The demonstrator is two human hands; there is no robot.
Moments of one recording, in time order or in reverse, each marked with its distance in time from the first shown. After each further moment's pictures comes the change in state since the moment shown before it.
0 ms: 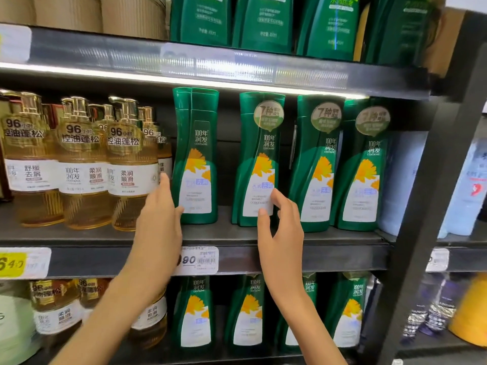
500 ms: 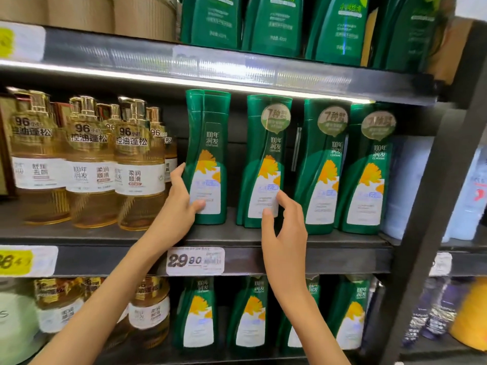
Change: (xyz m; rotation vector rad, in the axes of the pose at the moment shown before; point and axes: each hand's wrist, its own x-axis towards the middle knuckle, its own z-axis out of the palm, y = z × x) left_hand 0.043 -0.028 0.027 -0.412 -0.289 -0.039; right_hand 0.001 -0.004 0.003 -0.053 0.017 0.013
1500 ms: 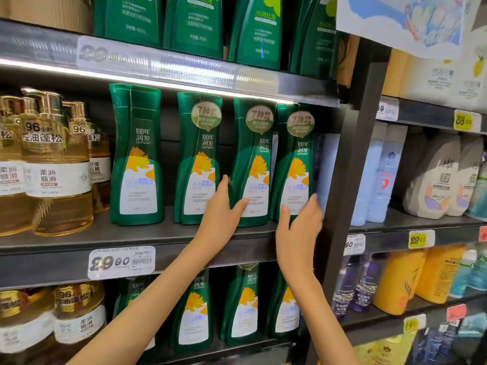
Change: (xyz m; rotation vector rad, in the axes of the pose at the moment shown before) left_hand -0.008 0.093 0.140 -0.162 -0.119 0.014; right_hand 0.031 0.054 -0.101 -0.316 0.278 0.135
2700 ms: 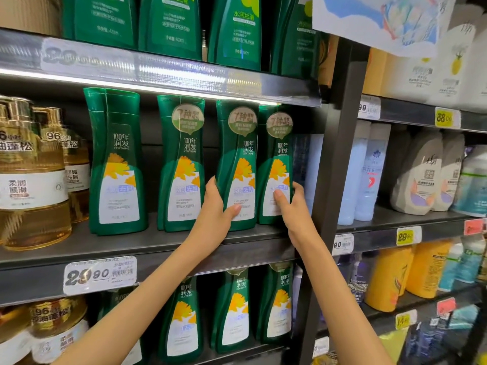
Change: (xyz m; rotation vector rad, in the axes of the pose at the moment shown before) left_hand 0.008 -0.005 0.009 -0.069 -0.076 0.071; right_hand 0.066 0.008 -0.006 0.415 -0.310 0.189
